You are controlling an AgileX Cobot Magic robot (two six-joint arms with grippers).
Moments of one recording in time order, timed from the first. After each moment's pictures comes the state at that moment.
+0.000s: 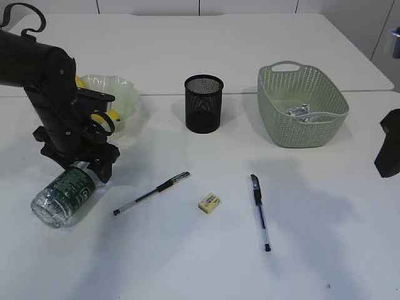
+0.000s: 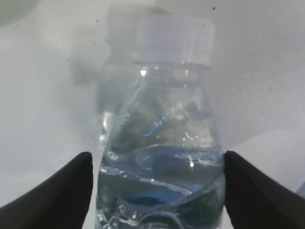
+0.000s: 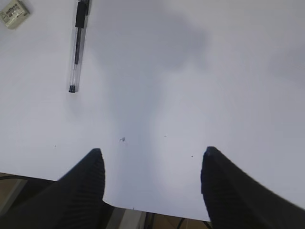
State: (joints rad) left arm -0.31 2.08 -1.39 0.05 0.79 -0.05; right arm 0.14 1.33 -1.10 0.07 1.19 -0.01
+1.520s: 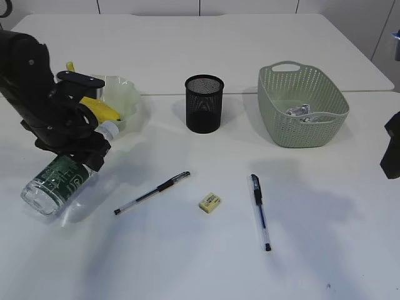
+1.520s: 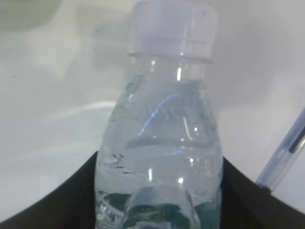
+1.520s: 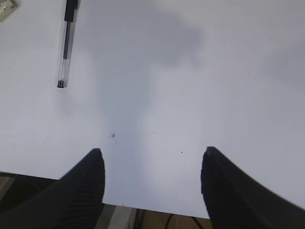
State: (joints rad) left arm -0.31 1.93 -1.27 0.02 0.69 0.04; right arm 0.14 1.33 -1.10 0.03 1.19 -0.01
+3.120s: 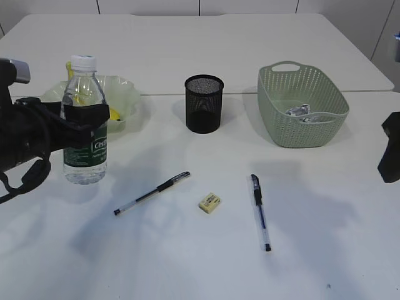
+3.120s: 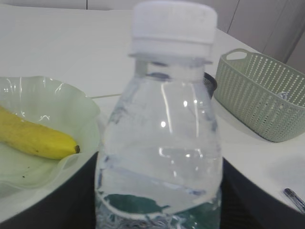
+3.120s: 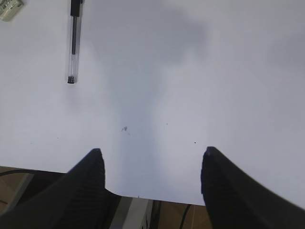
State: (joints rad) left arm -0.31 1.59 -0.53 0.22 -0.78 -0.34; right arm 0.14 1.33 -1.10 0.07 1.22 0.04
